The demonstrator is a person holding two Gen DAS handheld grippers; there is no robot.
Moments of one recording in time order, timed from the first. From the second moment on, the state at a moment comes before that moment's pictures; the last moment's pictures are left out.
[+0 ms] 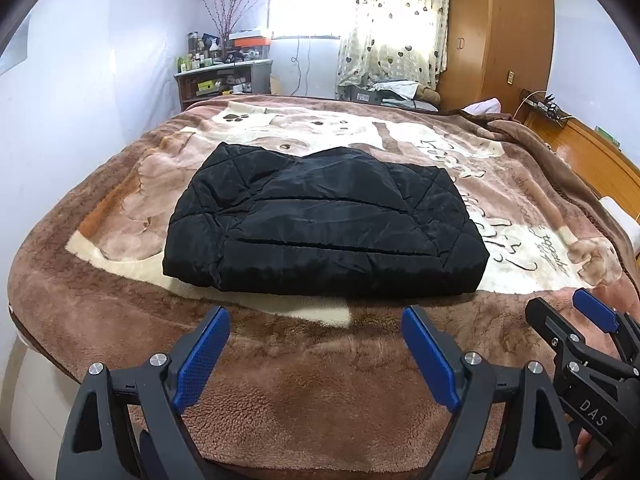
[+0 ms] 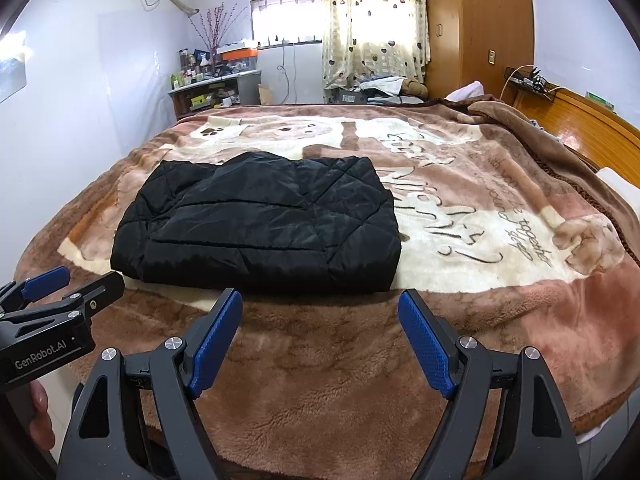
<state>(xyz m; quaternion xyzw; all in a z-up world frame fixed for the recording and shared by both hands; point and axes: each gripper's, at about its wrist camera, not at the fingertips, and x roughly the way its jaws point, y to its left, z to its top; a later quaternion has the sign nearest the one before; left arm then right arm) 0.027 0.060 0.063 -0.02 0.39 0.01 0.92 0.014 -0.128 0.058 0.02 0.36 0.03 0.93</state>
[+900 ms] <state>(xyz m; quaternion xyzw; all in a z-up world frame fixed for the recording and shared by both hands) 0.022 0.063 0.062 -0.01 0.39 0.02 0.92 0.009 -0.126 0.060 0.02 0.35 0.03 0.93</state>
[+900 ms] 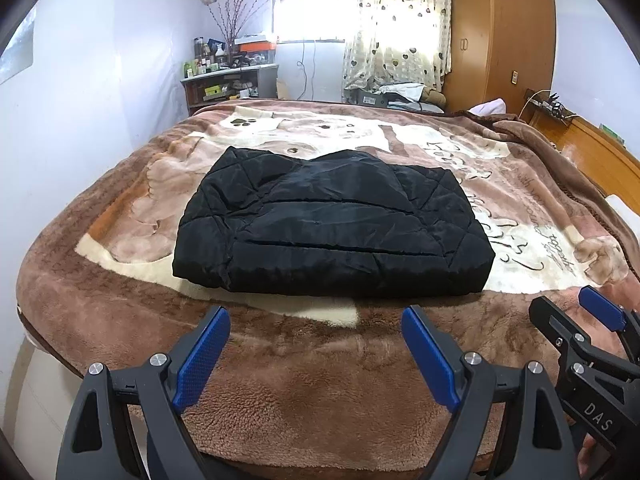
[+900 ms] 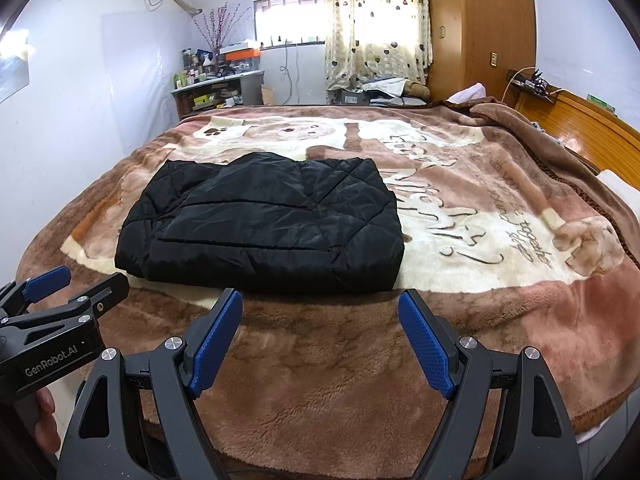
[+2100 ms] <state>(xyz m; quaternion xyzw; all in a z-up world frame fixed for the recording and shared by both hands) 0.025 0.064 0.054 0.00 0.39 0.03 0.92 0.008 -0.123 0.052 0.01 0.36 0.04 0.93</state>
